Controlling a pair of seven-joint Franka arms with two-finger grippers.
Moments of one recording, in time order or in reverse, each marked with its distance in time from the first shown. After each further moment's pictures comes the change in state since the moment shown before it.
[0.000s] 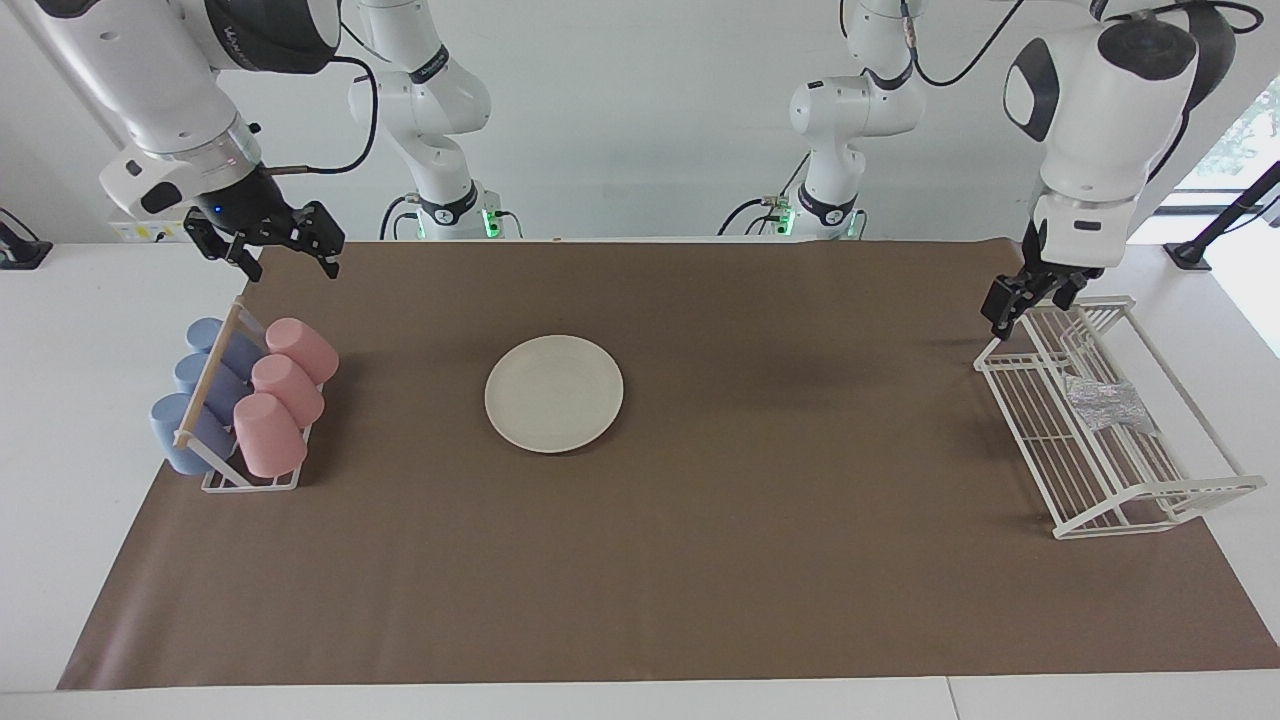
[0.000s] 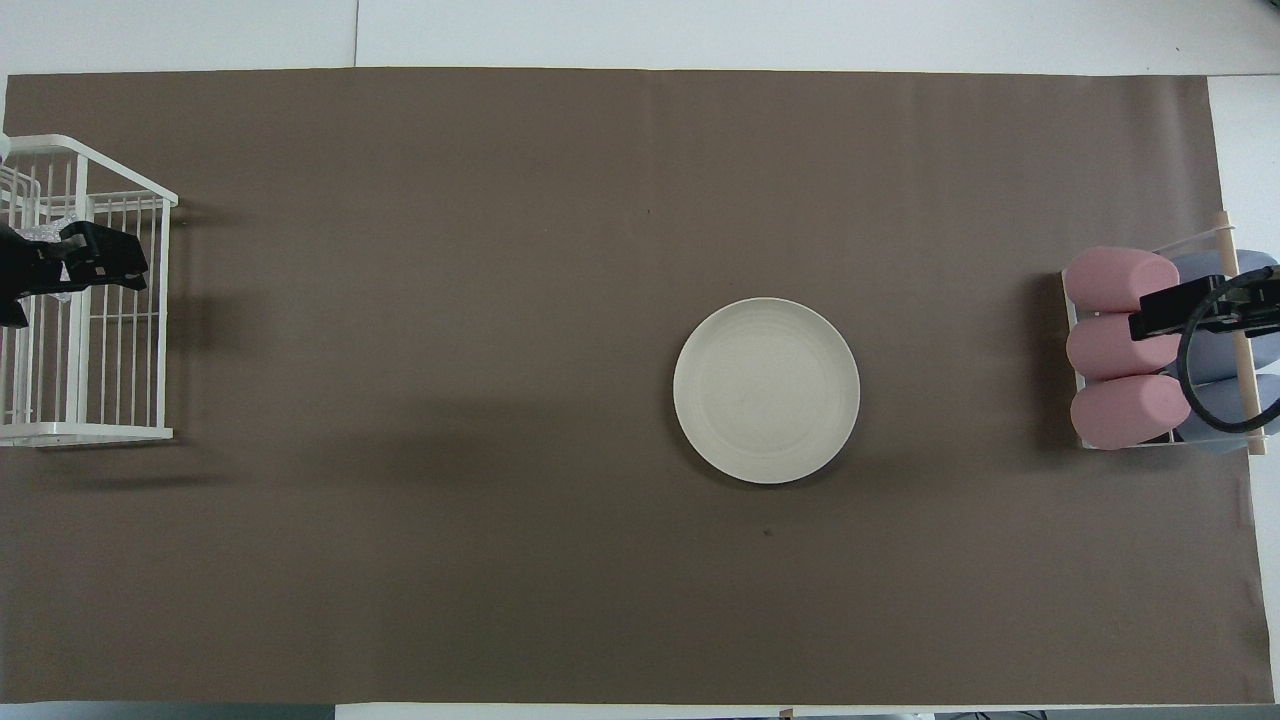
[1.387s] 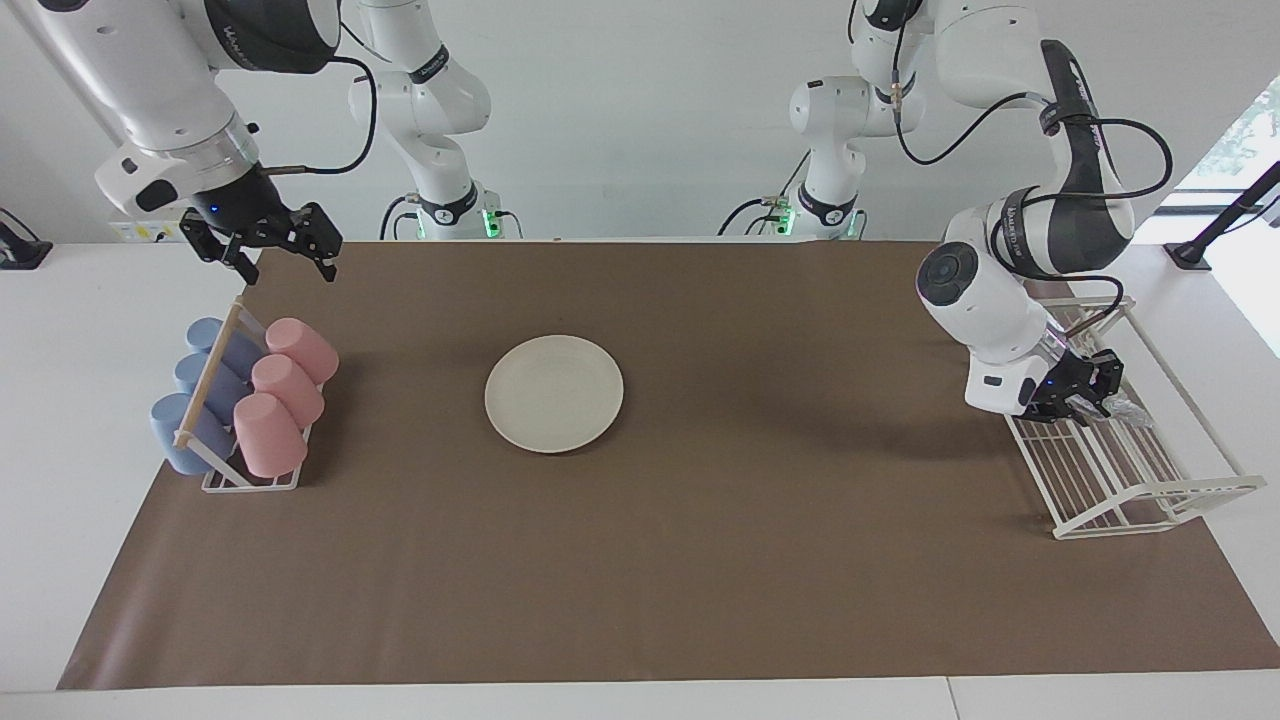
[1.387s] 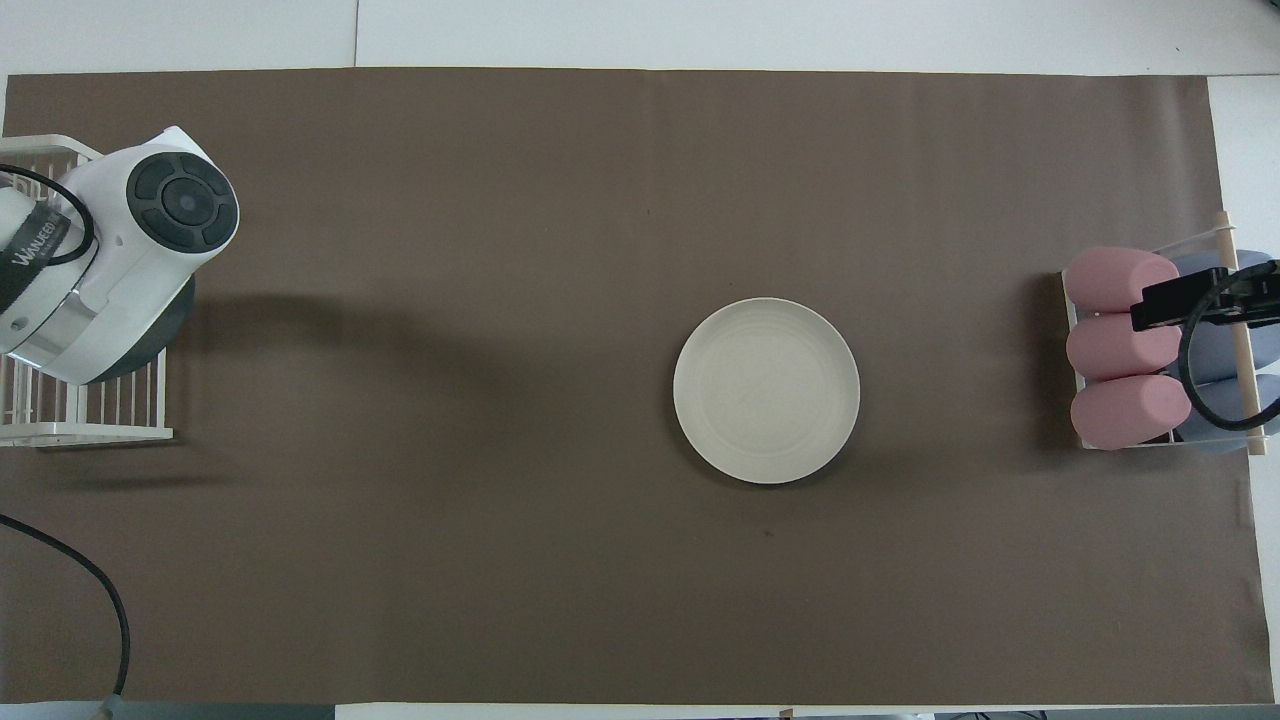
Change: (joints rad) left arm -0.032 0.322 -0.013 -0.084 0.918 0.290 -0.191; right arm 0.000 0.000 0.000 0.000 0.000 0.027 0.000
